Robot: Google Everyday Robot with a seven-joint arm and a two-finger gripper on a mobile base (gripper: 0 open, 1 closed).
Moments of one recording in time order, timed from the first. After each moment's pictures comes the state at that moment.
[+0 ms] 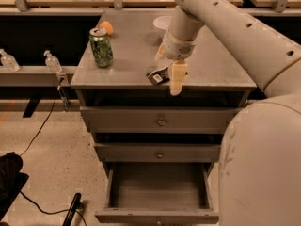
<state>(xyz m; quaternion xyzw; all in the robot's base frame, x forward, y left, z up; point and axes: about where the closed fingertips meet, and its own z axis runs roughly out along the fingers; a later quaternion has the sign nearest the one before) 0.670 -0.067 0.826 -0.79 0.60 0.04 0.12</state>
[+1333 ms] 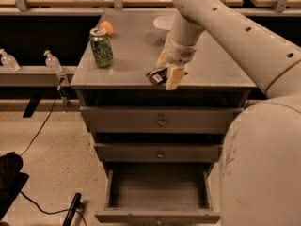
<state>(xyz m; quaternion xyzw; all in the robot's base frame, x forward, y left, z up) 0.669 -0.078 0.810 -0.79 0.60 0.04 0.10</state>
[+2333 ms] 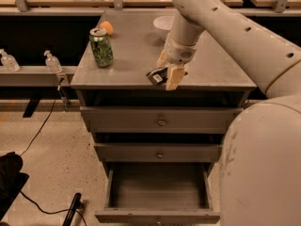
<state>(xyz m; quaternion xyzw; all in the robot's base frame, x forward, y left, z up) 0.668 -0.078 0.810 -0.79 0.60 0.04 0.10</state>
